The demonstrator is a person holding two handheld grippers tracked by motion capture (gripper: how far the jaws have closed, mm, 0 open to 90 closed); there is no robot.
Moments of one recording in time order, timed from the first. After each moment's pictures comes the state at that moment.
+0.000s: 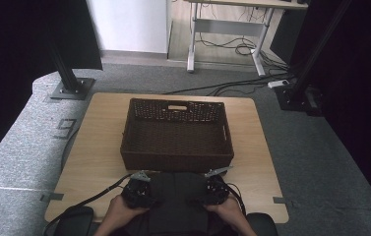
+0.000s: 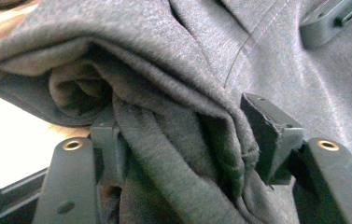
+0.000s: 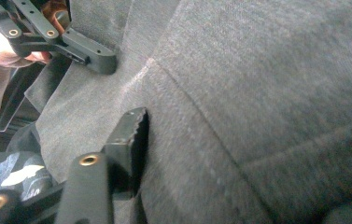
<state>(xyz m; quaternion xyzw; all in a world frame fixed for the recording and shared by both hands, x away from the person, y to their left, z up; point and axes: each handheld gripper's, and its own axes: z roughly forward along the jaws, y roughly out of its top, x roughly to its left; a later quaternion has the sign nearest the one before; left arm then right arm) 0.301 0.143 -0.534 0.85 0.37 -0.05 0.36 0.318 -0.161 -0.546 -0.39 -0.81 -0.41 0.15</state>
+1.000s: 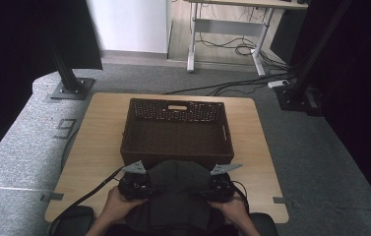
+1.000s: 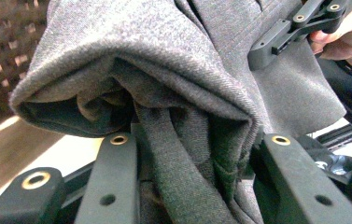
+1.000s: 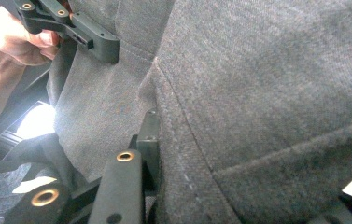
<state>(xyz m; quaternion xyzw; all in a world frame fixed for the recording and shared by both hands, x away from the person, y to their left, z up) 0.305 0.148 -0.485 0.84 0.30 -0.05 0.45 0.306 -0.171 -0.503 -0.33 -0.81 -0.47 0.07</state>
